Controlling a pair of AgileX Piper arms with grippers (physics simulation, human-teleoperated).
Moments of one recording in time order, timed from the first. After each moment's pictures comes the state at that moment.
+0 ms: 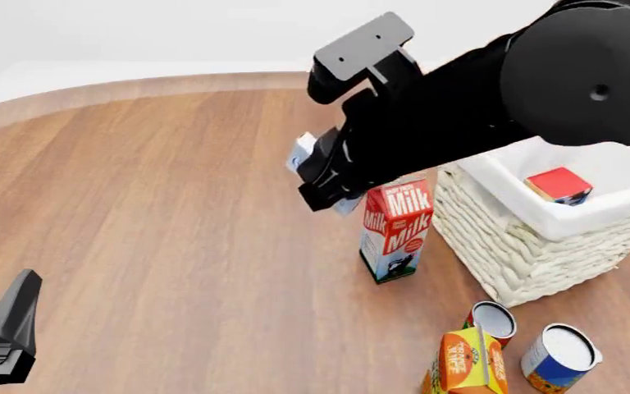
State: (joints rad) left arm 0.00 0.00 0.00 0.00 0.00; right arm 0.86 1.37 -1.34 0.79 -0.06
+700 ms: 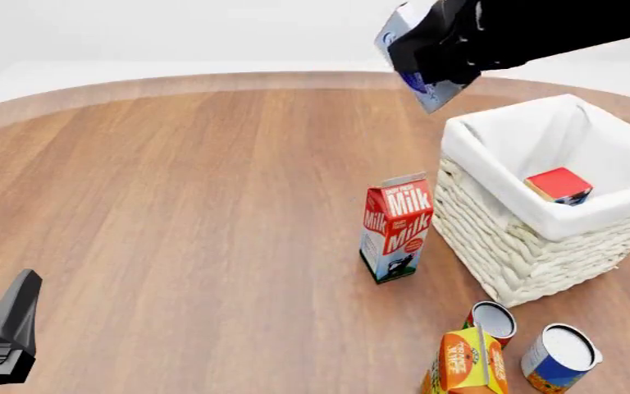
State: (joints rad) left arm 0.00 0.00 0.00 0.00 0.00; right arm 0.68 1.23 -1.50 0.89 -0.14
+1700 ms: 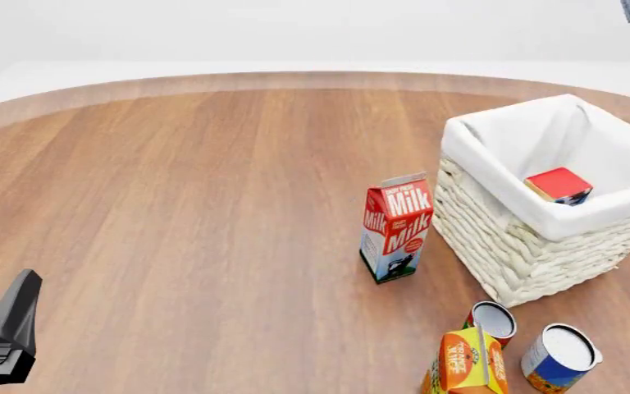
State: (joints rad) left arm 0.00 0.00 0.00 0.00 0.00; right arm 0.31 1.08 -1.63 1.02 -0.15
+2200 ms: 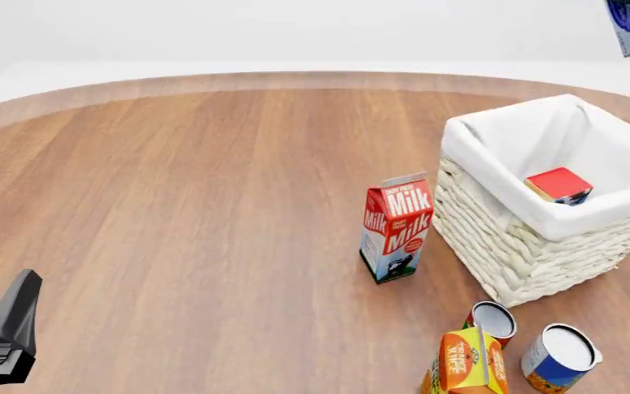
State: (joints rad) left arm 0.00 0.00 0.00 0.00 0.00; right arm 0.21 1.07 -1.51 0.96 -0.13
